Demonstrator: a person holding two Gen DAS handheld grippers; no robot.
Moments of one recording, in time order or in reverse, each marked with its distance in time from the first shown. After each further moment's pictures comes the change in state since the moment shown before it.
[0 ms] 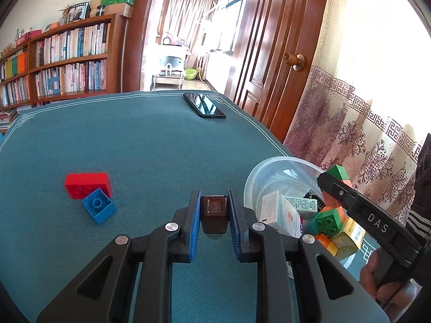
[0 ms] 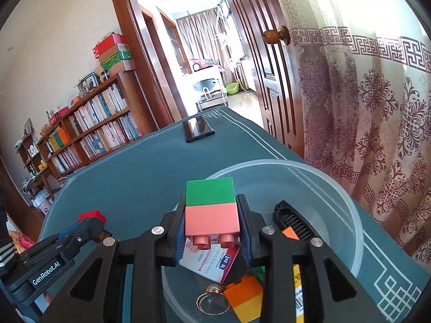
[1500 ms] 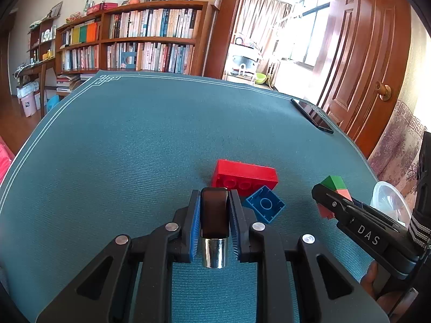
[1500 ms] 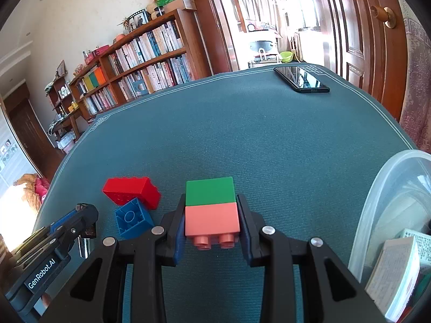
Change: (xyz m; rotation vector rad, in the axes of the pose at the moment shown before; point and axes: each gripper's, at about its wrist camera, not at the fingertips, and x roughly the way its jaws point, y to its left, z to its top) left arm -0.009 0.155 -0.027 -0.227 -0.024 0.309; right arm 0.114 0.140 -0.043 -0.216 0.226 0.203
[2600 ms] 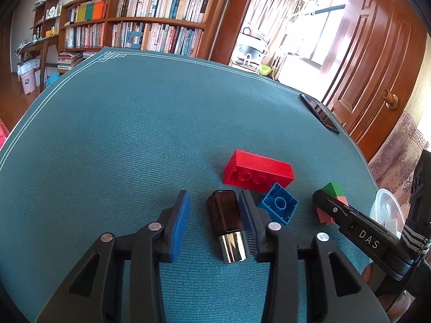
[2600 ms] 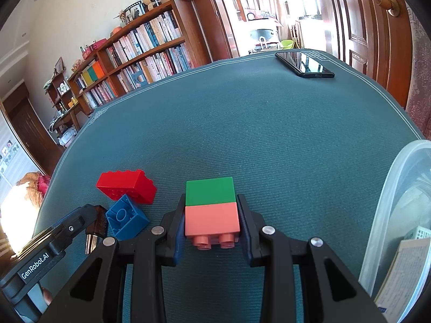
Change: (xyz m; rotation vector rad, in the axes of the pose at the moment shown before) left arm 0.018 0.020 -0.001 -0.091 0.094 -0.023; right arm 0.017 -0.003 -0.001 0.030 0.080 0.024
